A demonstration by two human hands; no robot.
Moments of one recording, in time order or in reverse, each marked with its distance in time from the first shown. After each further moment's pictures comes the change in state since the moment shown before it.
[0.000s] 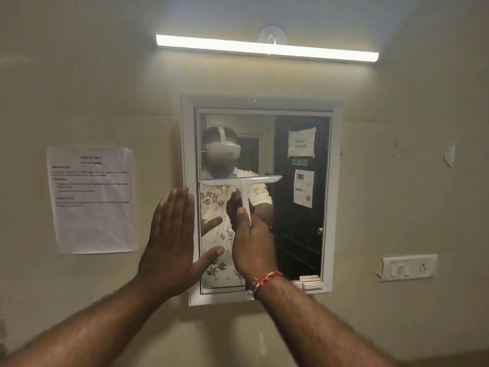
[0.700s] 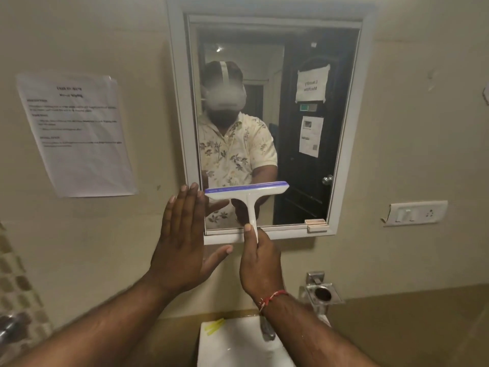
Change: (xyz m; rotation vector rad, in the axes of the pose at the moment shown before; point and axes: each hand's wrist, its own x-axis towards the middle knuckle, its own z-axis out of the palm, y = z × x) left_hand -0.101 0.032 0.041 -0.043 -0.103 0.026; right_hand -0.079 0.139 0.012 -0.136 0.104 0.101
